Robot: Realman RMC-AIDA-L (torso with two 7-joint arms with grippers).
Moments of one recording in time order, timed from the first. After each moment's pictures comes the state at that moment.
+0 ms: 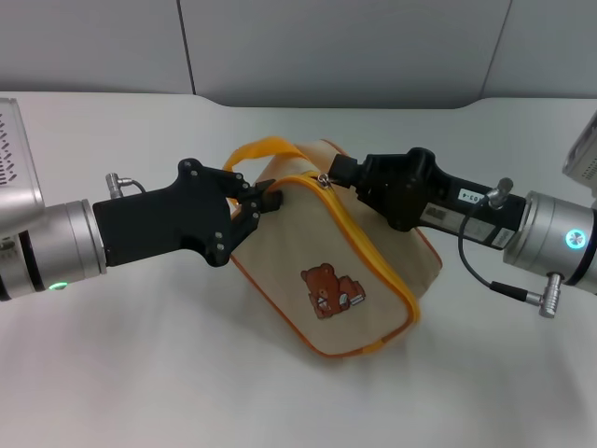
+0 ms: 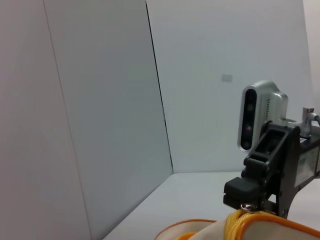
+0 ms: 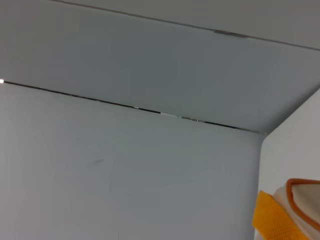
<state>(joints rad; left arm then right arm) -0.51 -2.07 0.95 0.59 1.61 1.45 -0.92 0.68 2.09 -0.67 -0.21 -1.66 -1.51 2.14</state>
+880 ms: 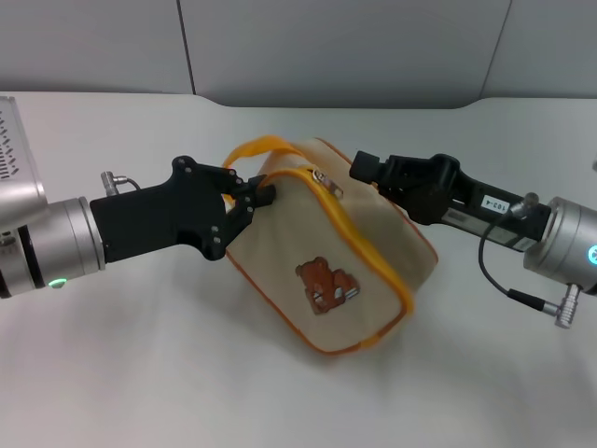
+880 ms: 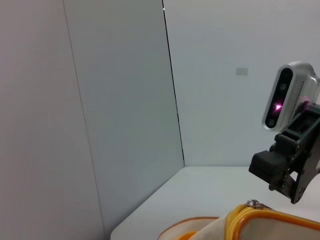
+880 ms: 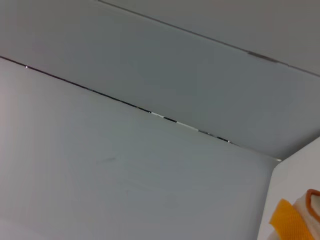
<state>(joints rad) -0.52 -2.07 0.95 0.58 1.61 1.42 -0.94 0.63 2.08 -0.68 -0.23 -1.61 -1.56 1.96</state>
